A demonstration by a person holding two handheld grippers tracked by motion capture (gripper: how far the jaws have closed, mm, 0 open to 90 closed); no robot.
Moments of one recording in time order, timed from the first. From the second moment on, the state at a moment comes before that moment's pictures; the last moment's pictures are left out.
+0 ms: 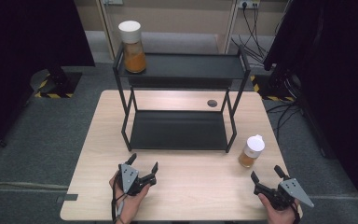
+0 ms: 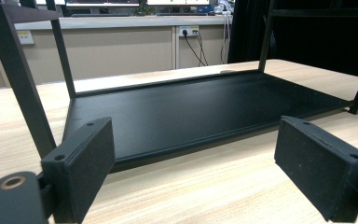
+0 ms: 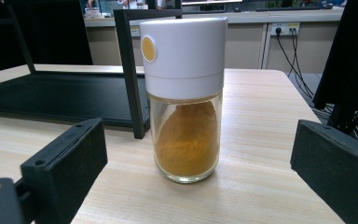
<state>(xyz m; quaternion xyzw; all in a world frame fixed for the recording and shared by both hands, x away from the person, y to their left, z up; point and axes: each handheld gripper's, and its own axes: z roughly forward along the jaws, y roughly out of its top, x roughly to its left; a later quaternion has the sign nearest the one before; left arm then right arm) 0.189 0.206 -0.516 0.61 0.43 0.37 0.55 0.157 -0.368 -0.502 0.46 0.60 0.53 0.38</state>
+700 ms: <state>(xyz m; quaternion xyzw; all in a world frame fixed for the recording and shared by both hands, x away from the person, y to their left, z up) 0.190 0.207 -0.516 0.62 0.42 0.37 0.56 0.170 -0.360 -0.491 0.45 0.60 0.54 0.38</state>
